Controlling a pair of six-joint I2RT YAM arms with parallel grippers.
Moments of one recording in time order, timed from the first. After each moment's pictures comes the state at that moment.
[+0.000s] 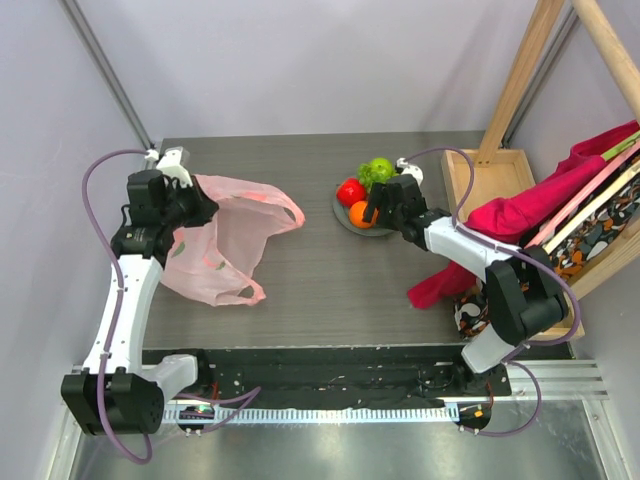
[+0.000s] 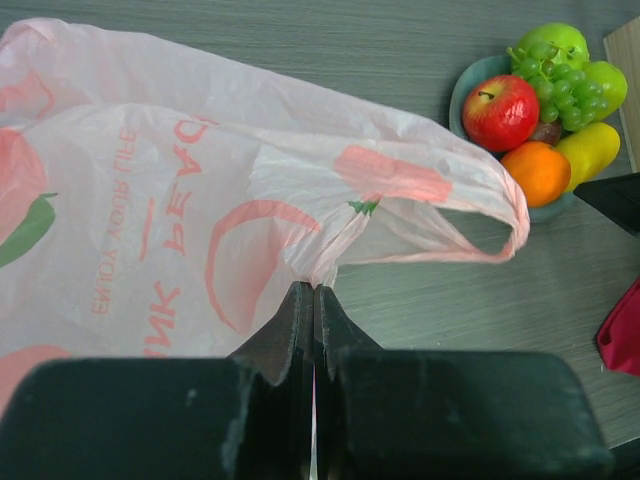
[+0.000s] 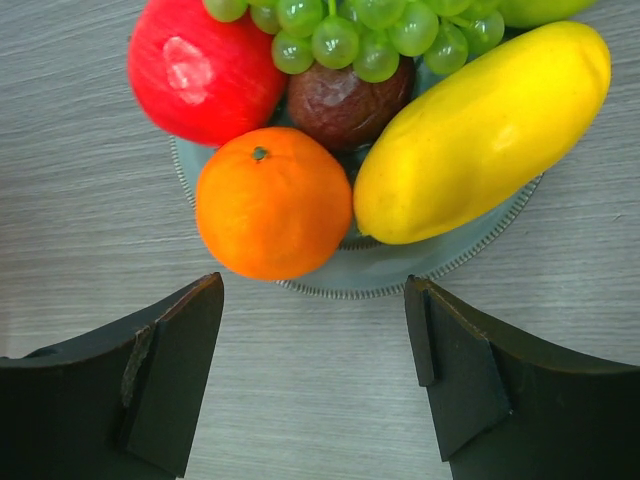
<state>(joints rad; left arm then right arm) 0.03 1.09 1.08 -0.49 0.31 -0.20 0.44 1.58 1.01 -0.09 0.19 0.53</state>
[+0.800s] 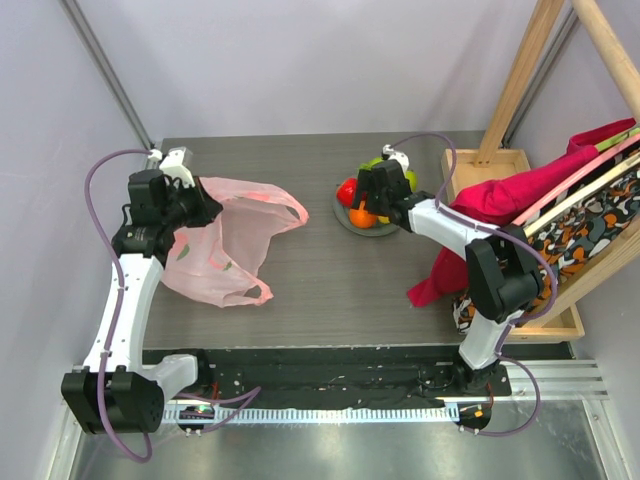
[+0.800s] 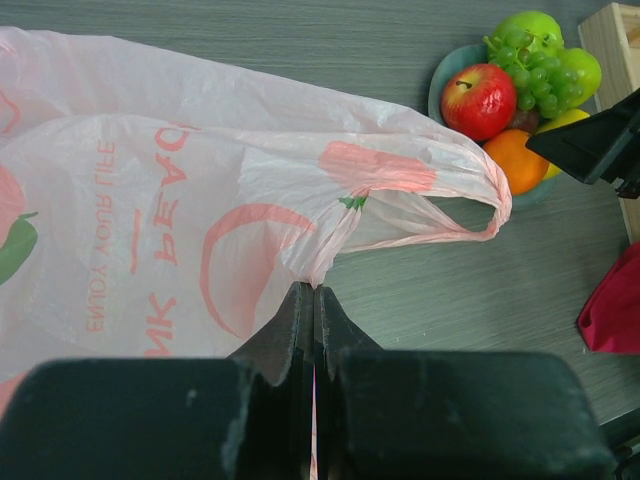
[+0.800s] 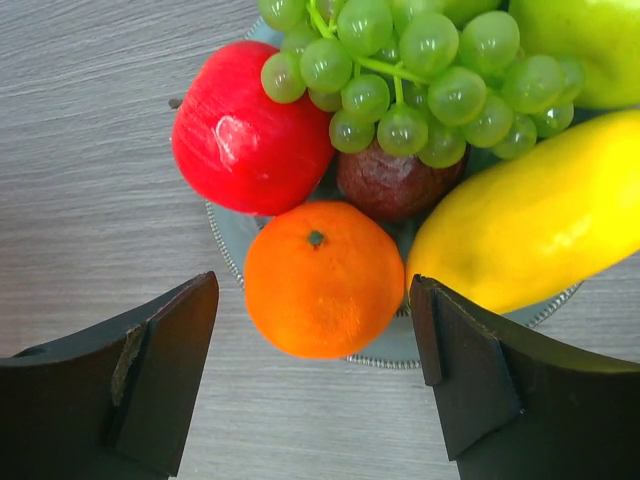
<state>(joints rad) 0.03 1.10 1.08 -0.49 0.37 -0.20 0.45 1.76 1.20 -0.13 0.20 0.53</state>
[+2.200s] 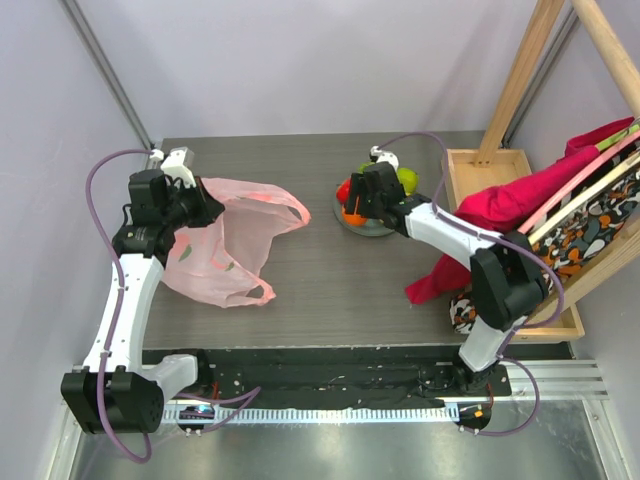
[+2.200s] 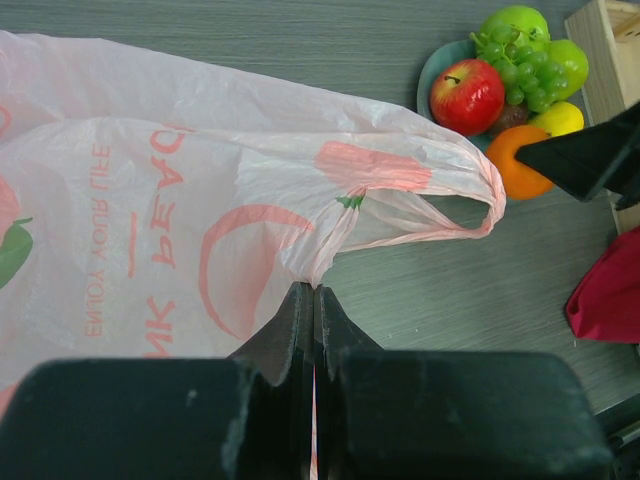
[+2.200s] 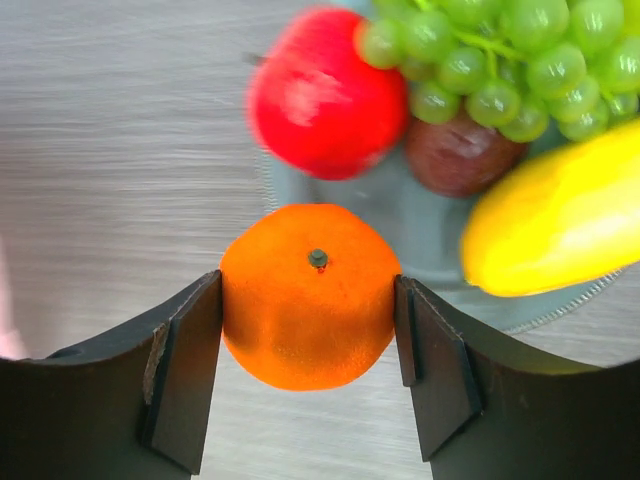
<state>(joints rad) 0.02 1.10 1.08 -0.49 0.39 -0.21 0.52 1.75 1.24 -0.19 0.22 0.49</state>
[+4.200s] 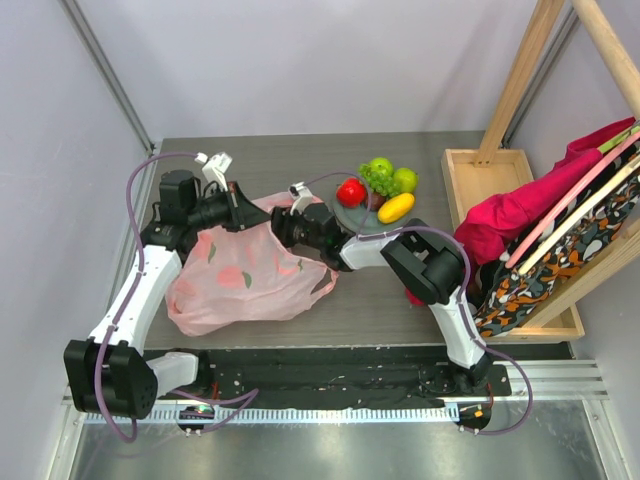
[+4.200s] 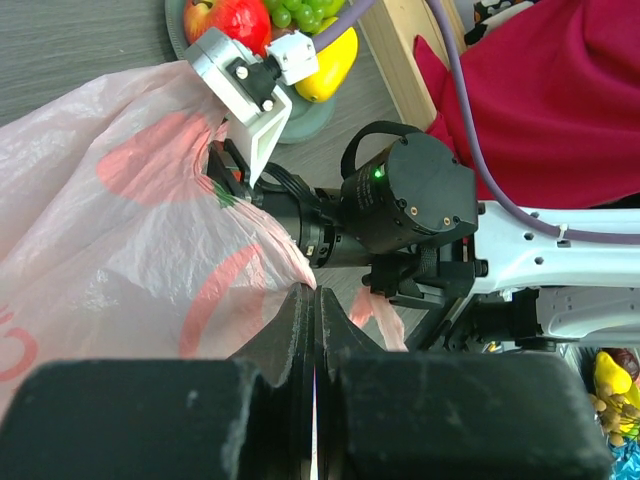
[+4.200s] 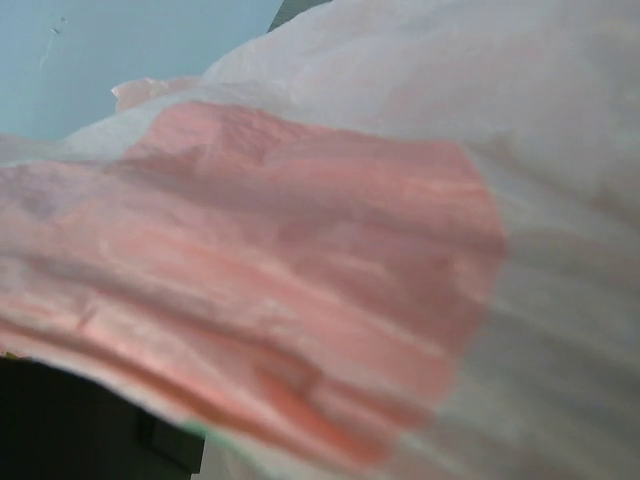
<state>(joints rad) -0.12 1.18 0.99 -0.27 0.76 -0.40 0.82 2.17 1.26 0.73 -0.24 0.73</state>
